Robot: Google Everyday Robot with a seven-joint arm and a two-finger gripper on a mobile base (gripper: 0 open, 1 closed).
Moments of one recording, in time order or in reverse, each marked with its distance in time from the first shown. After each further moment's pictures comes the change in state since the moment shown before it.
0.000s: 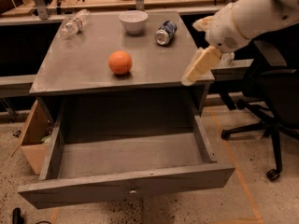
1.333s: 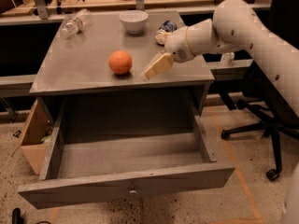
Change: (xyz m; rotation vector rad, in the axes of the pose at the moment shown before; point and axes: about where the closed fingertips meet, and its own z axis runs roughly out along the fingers) arm -0.046 -0.034 0.140 -0.108 -0.336 0.134
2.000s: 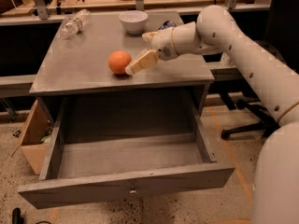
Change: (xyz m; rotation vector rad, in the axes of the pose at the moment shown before) arm -0.022 -0.015 0.052 -0.047 -0.117 0.048
